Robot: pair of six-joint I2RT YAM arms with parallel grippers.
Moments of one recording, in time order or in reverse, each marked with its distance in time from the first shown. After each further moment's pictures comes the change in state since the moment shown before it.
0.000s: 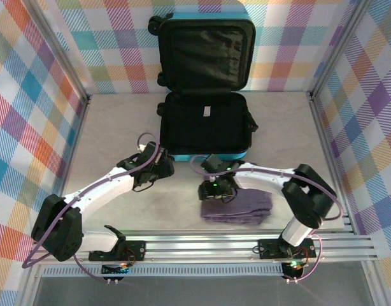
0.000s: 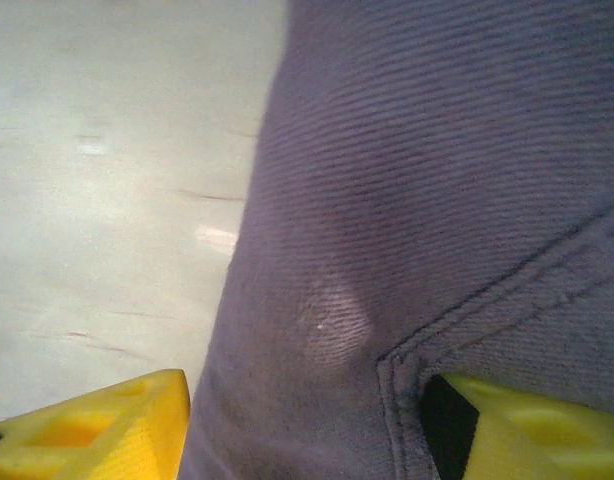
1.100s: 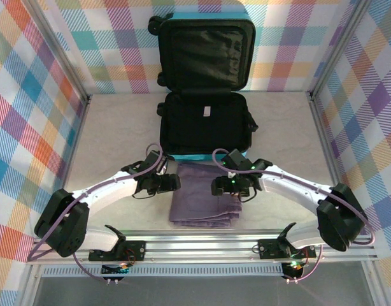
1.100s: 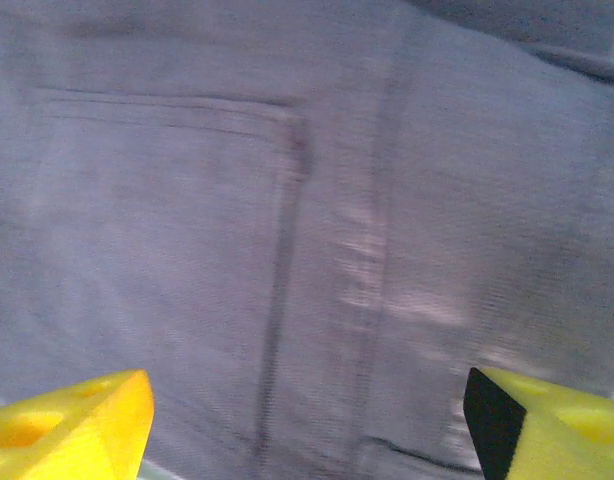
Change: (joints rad) left arm -0.021 0.040 -0.112 0.064 0.315 0.043; right arm -0.177 -0.330 -0.143 -0.171 0.019 -0.012
